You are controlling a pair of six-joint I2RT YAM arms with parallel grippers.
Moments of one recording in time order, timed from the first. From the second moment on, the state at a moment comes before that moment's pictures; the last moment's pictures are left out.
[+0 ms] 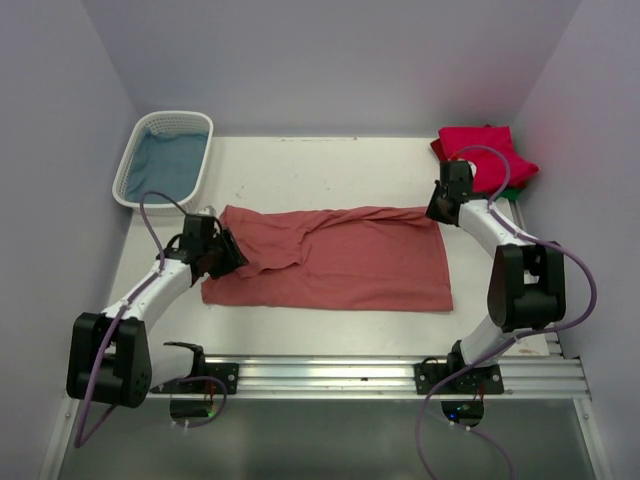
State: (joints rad) left arm -0.13 1.22 0.64 -0.36 0.11 -0.60; right arm 0.08 1.65 1.11 -0.35 0.20 0.40
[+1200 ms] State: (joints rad) left arm -0.14 1.33 0.58 -0.26 0.12 -0.61; right arm 0.08 1.65 1.09 -0.33 0.19 0.40
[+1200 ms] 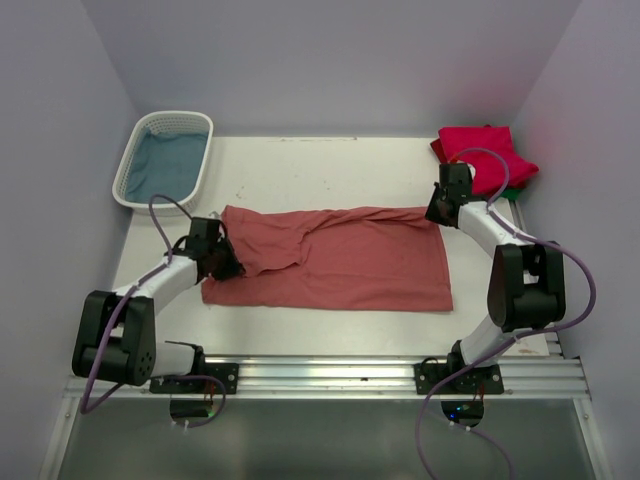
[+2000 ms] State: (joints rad) left arm -0.03 1.66 1.29 -0.36 0.00 -0.60; right arm 0.08 1.77 1.24 -0.34 0.25 0.40
